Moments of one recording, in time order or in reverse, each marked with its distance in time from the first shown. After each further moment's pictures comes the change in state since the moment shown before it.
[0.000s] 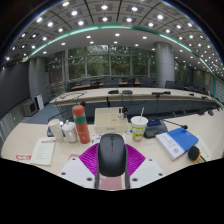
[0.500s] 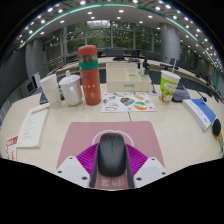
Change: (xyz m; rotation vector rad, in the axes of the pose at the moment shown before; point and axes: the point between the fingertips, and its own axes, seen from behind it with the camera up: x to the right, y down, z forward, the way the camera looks) arm -0.088 0.173 0.115 -0.294 0.012 -0.017
